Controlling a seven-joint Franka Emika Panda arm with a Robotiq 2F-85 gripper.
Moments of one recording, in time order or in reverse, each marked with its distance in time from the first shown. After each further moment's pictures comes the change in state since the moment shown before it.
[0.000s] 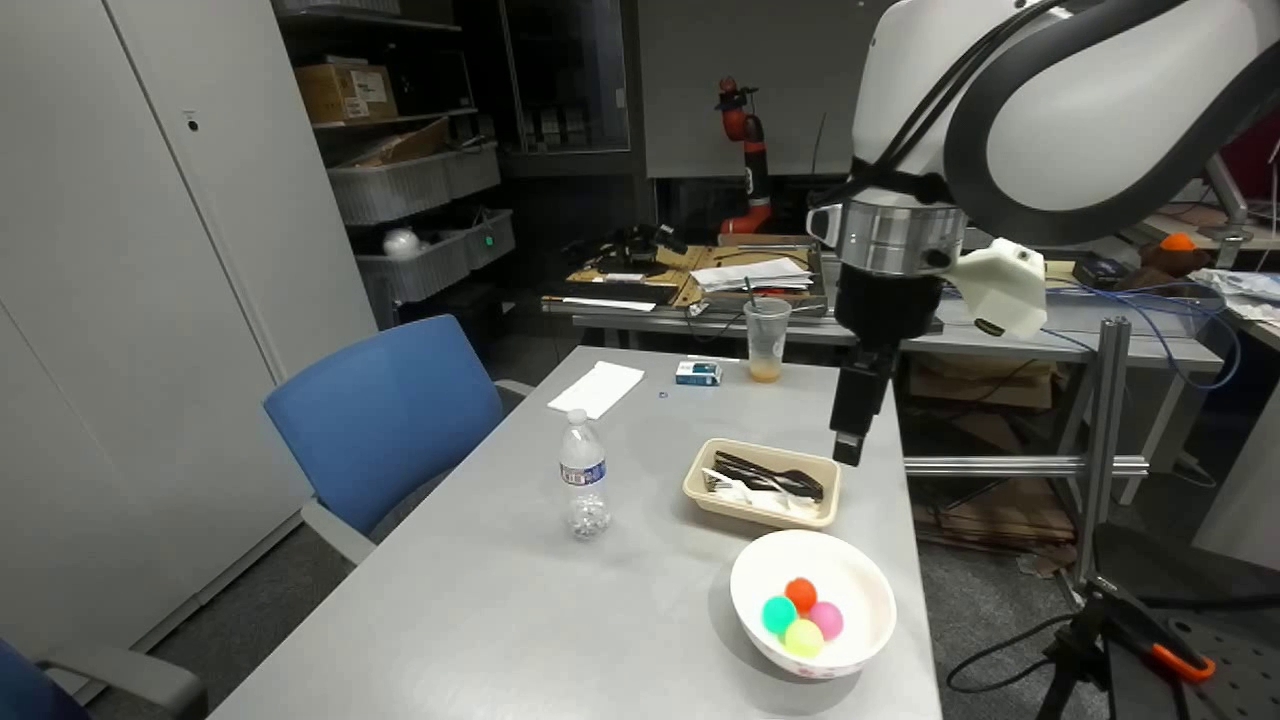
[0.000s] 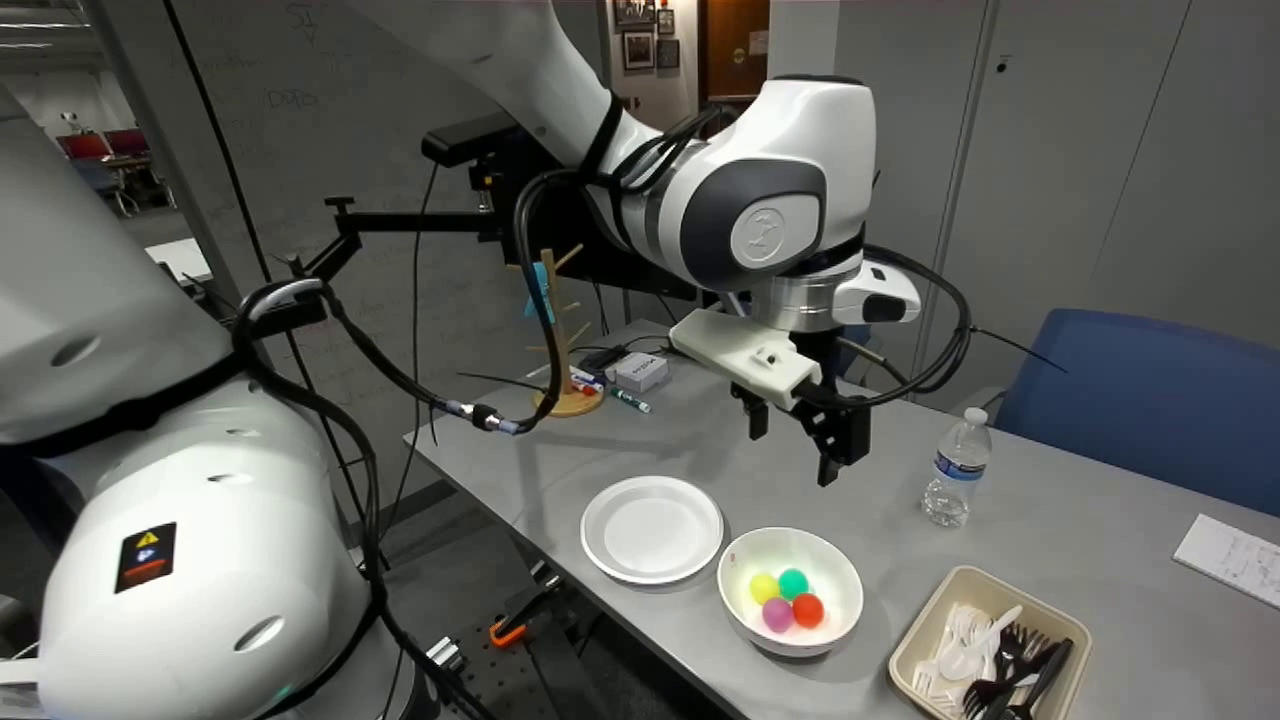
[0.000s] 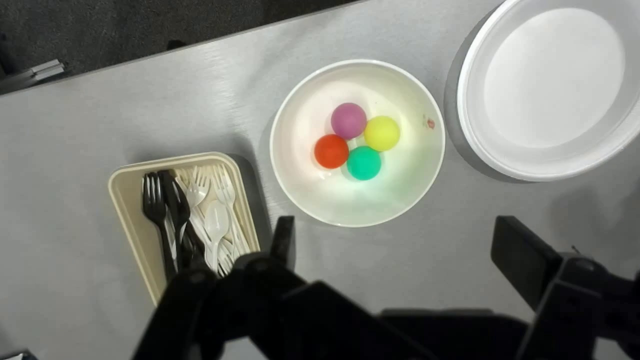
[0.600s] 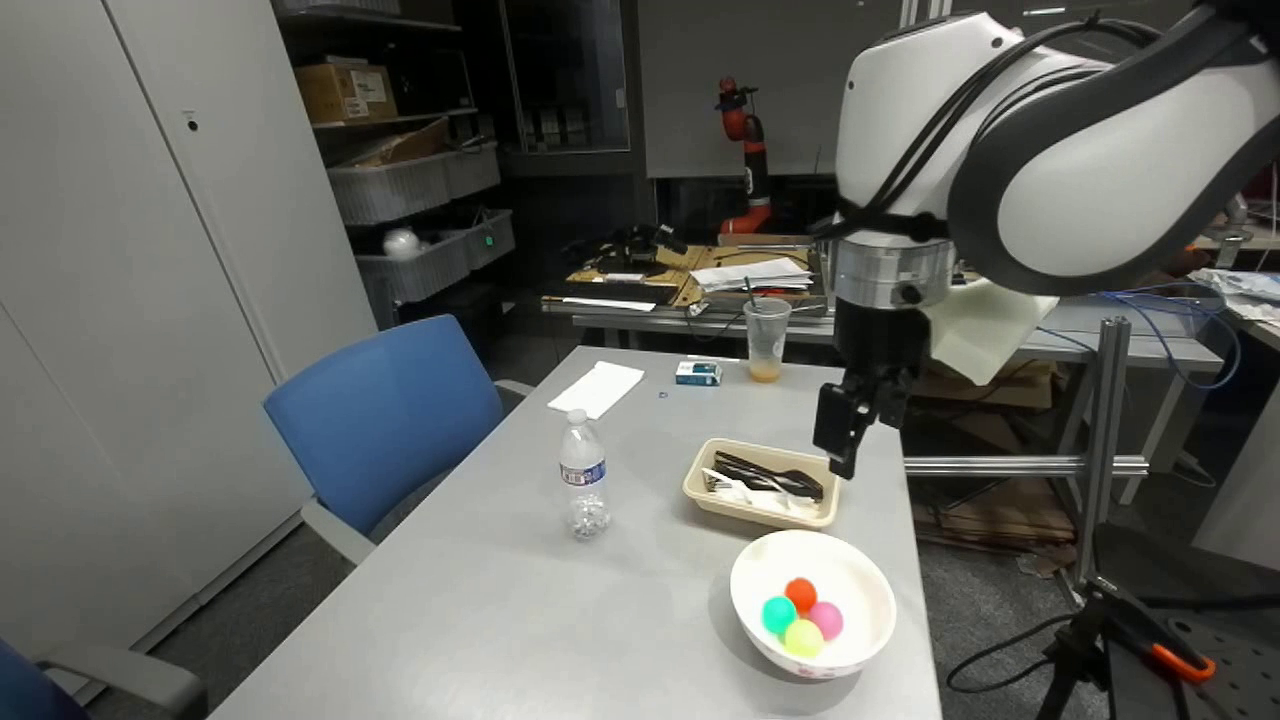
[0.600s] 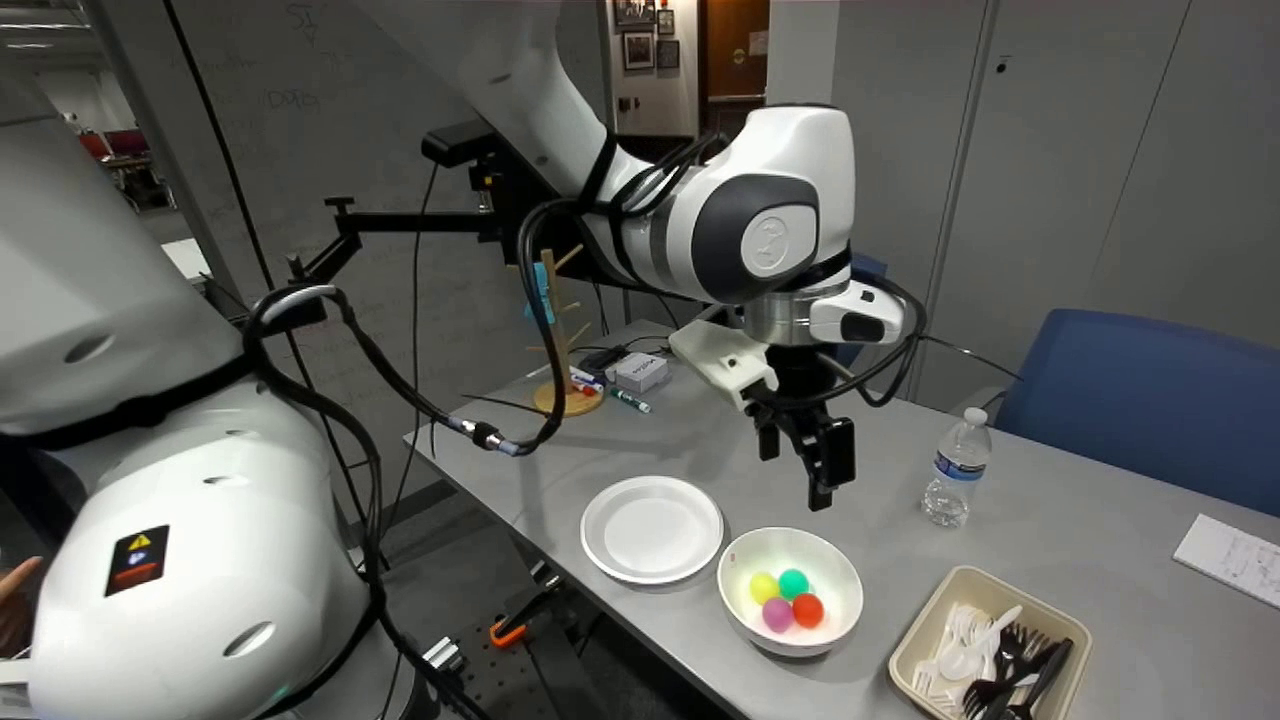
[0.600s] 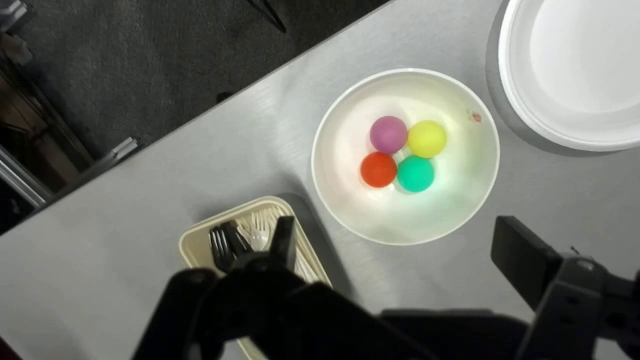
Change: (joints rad) arm -0.029 0.049 0.046 0.001 -0.155 -0.001 0.413
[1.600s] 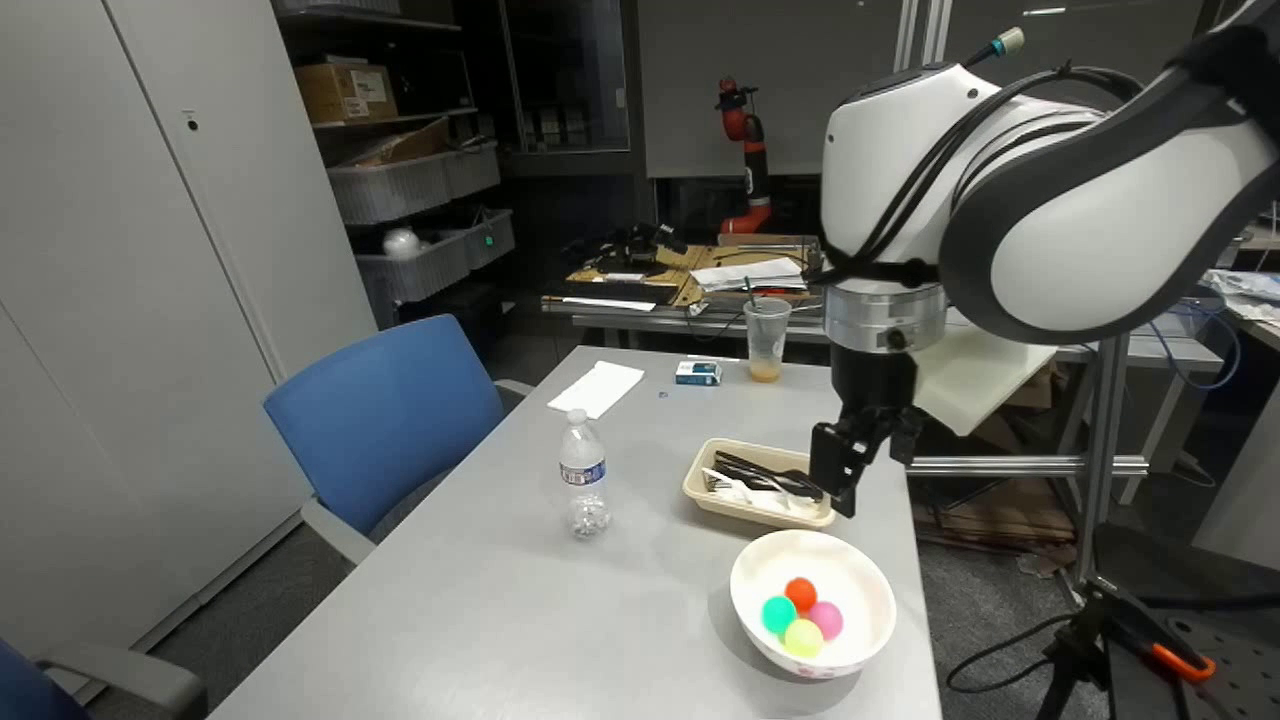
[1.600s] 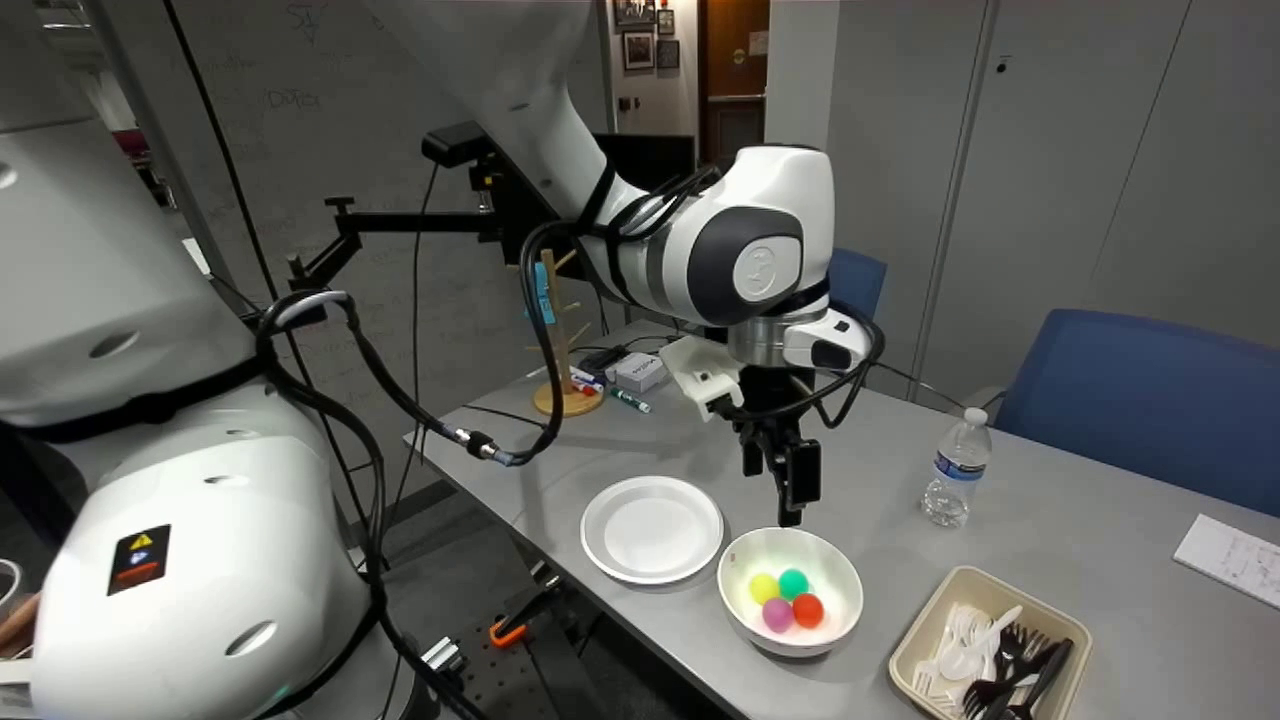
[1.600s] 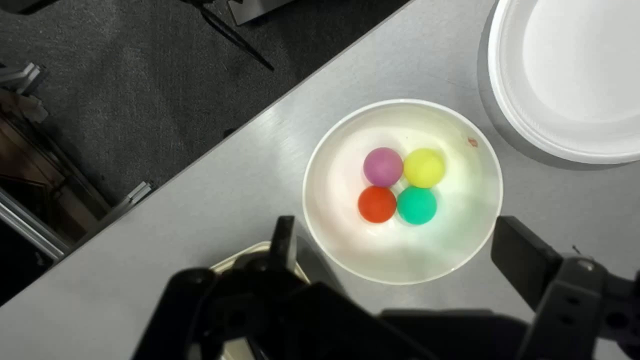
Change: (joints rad) arm 0.005 0.060 0.036 -0.008 0.000 0.006 0.151
